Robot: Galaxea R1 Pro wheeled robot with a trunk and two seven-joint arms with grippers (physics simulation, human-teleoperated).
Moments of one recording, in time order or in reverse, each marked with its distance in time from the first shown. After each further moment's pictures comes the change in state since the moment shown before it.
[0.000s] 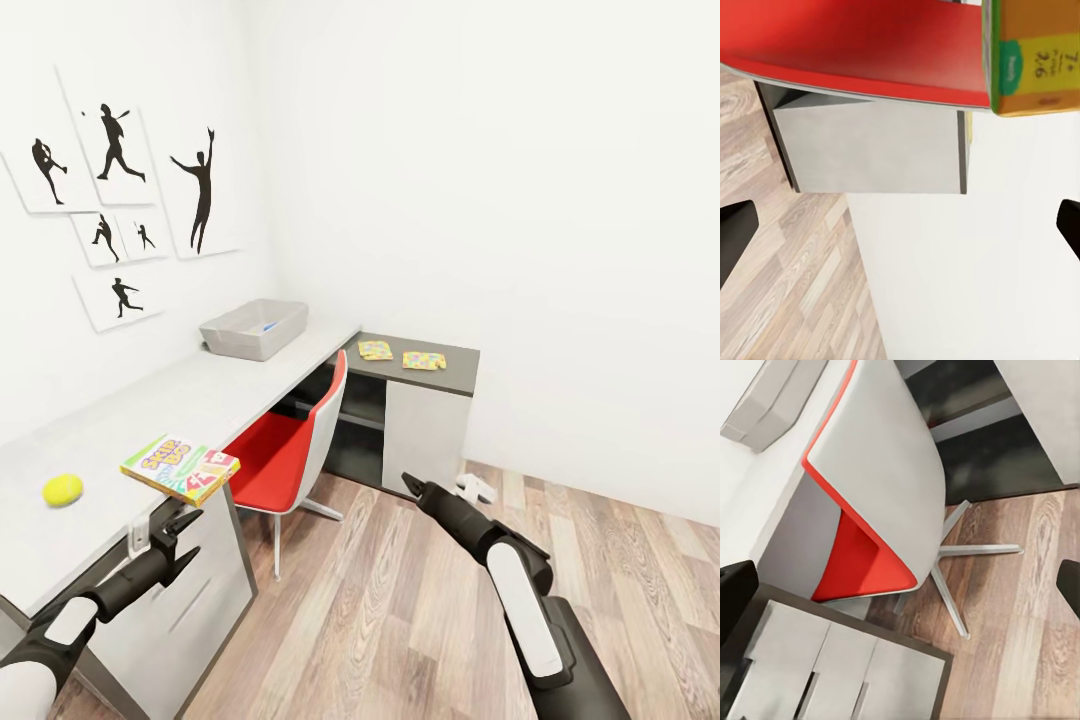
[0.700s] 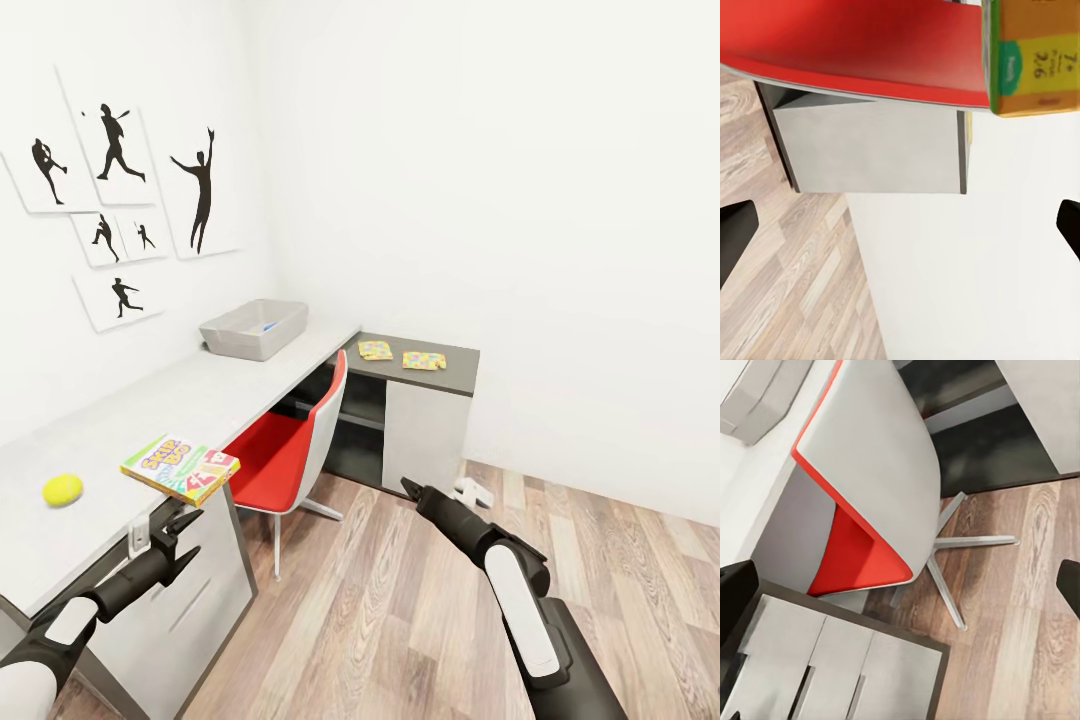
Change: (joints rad) left arm 0.000 0.000 0.001 -0.001 -0.001 0.000 -0.001; right arm 0.000 0.002 -0.001 0.028 0.000 -0.002 0.000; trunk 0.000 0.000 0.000
